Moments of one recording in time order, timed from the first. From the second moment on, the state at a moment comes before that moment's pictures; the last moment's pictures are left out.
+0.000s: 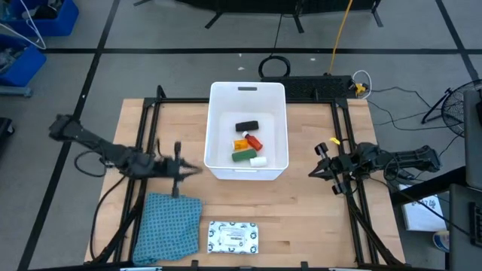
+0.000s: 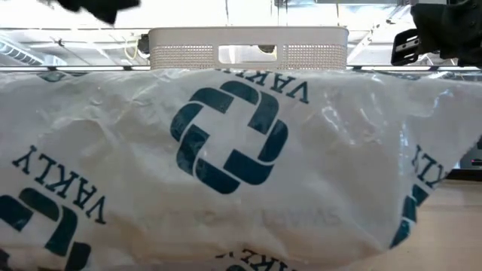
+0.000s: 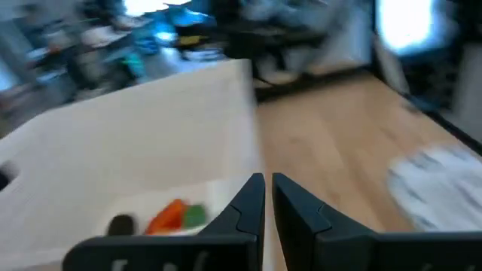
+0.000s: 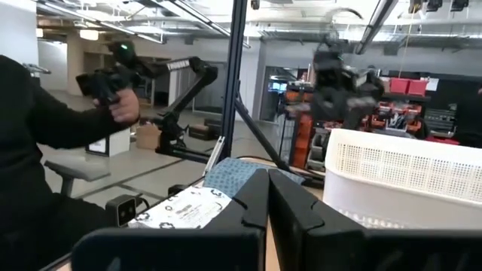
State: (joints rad) left arm -0.43 0.80 0.52 0.05 -0.44 0.13; right arm 0.06 0.12 0.02 0.31 -0.32 -0.05
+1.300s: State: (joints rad) left arm -0.90 1.67 0.74 0.19 -0.58 -0.05; right arm 0.06 0.12 0.02 0.42 -0.26 0.11
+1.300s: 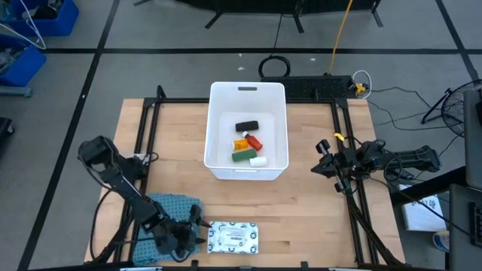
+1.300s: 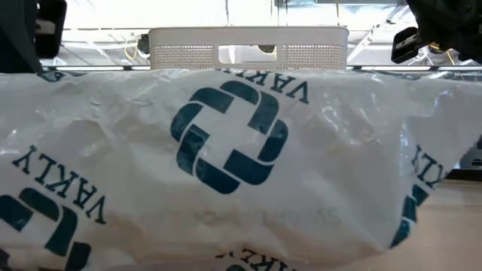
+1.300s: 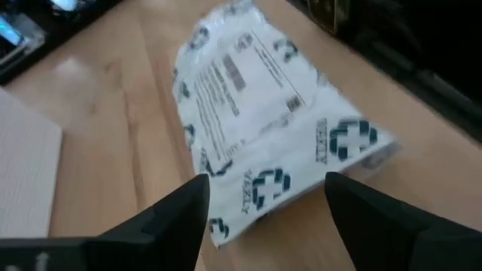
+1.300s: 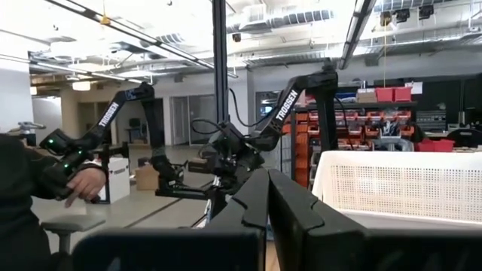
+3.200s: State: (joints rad) left arm -0.94 0.68 0.74 -0.25 -0.81 0.40; right arm 0.06 0.12 0.02 0.40 -0.26 0.06
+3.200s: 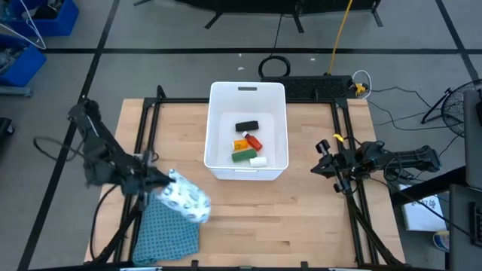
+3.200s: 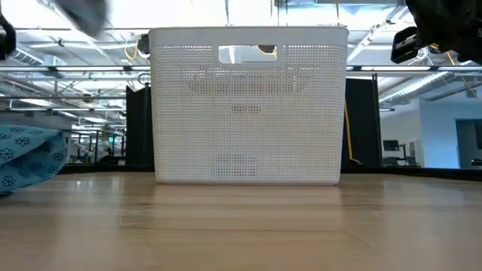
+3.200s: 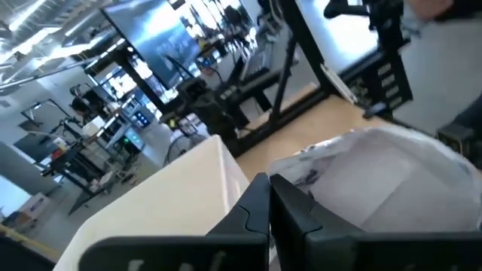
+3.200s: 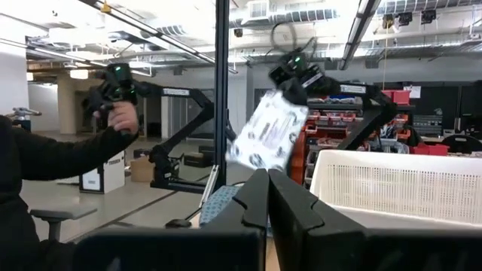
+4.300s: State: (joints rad) left arm -0.90 0.11 0.08 0.25 -0.58 0.44; right arm 0.06 0.12 0.02 0.34 -0.27 0.01
